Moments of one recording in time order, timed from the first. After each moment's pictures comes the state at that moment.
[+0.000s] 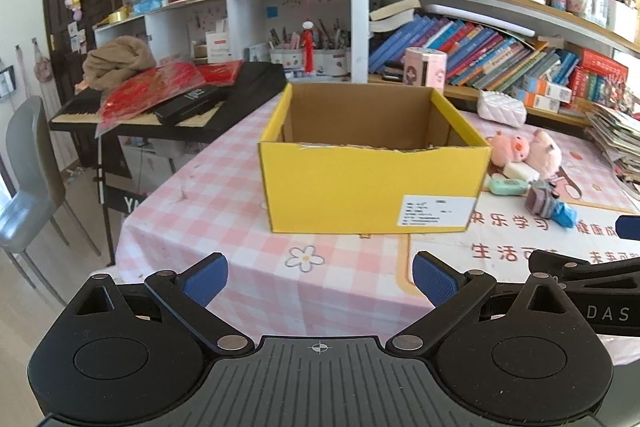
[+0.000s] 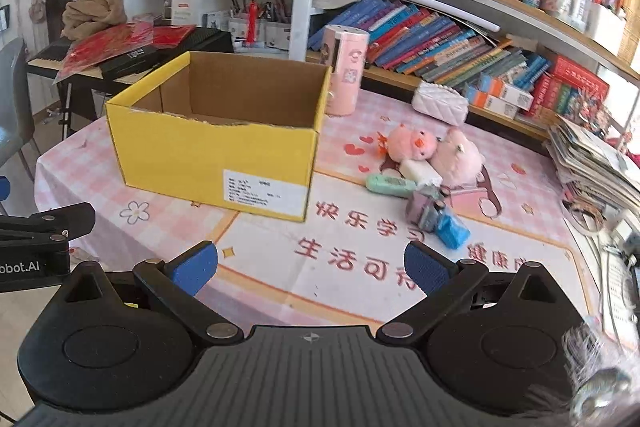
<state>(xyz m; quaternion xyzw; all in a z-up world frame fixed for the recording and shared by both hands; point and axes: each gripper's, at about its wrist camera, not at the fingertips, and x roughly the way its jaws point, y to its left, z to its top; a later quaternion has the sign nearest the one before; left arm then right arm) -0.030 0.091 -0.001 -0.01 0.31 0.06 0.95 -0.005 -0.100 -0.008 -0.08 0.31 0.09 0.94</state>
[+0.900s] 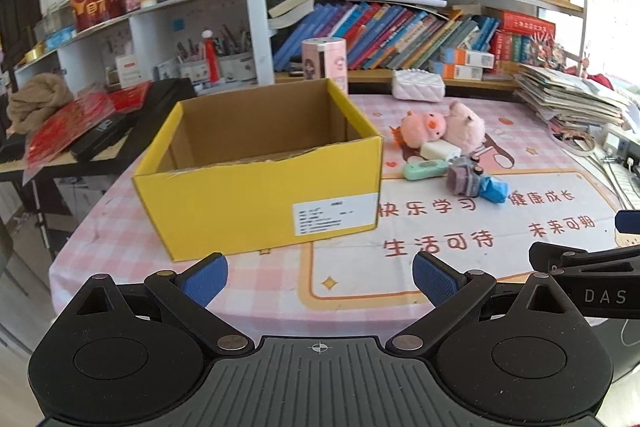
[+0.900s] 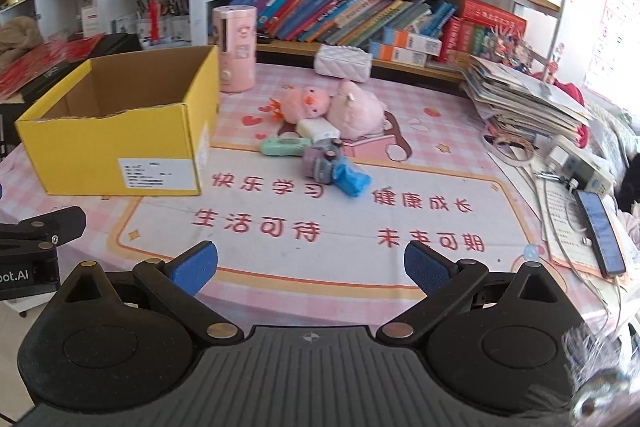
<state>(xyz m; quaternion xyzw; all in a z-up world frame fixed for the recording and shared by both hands) -0.005 0.029 -0.003 0.05 0.31 -0.05 0.95 -0.010 -0.171 -0.016 -0.03 0.34 -0.02 0.94</state>
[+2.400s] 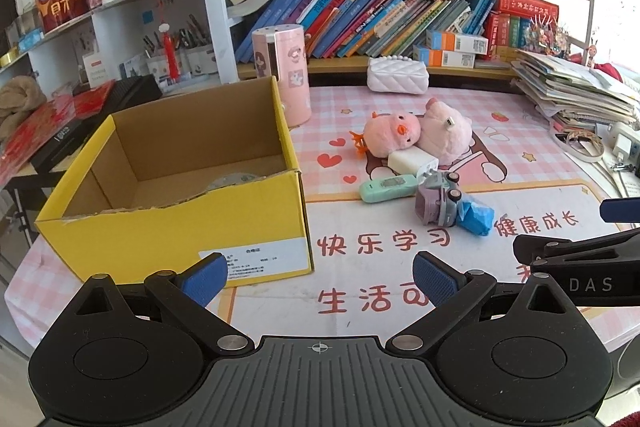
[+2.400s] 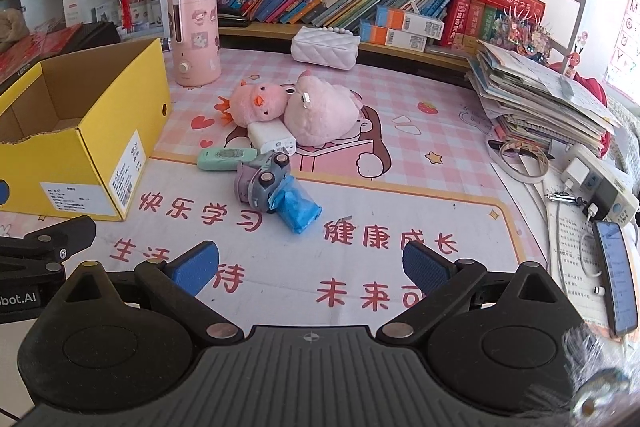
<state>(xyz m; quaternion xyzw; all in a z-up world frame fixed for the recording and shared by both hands) 0.069 -0.048 -0.014 0.05 0.34 -0.04 0.94 0.083 -0.243 -0.025 -0.03 0.37 0.01 0.93</state>
